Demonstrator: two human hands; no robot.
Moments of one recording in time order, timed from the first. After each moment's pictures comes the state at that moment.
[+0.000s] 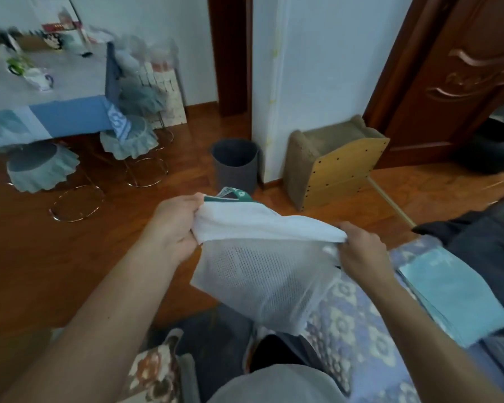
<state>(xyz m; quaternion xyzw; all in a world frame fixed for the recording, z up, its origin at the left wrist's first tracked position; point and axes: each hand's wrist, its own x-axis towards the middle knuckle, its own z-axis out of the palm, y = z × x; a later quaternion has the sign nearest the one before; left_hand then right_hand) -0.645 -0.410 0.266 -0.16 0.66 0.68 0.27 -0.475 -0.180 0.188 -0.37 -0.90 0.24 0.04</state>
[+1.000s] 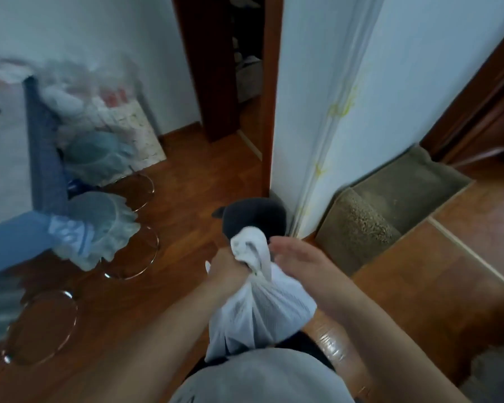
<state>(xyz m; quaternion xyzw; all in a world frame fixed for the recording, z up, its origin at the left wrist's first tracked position) -1.324 -0.168 0.094 0.13 0.85 0.35 0.36 -1.181 -0.053 0.153 -0.35 -0.62 0.70 -0.02</state>
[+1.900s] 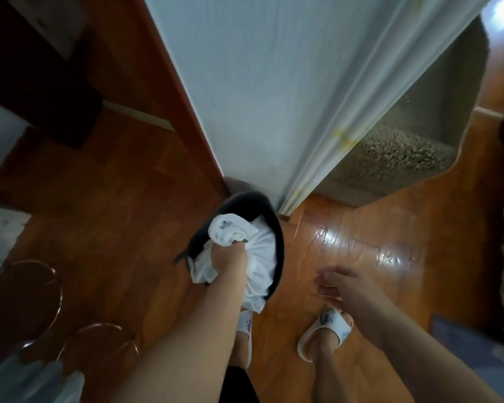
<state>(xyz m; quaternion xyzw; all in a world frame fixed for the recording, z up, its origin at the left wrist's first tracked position) -1.597 0.090 -0.291 0.00 0.85 0.29 0.45 -1.378 0.076 -0.148 -0.73 -0.23 0.64 0.10</state>
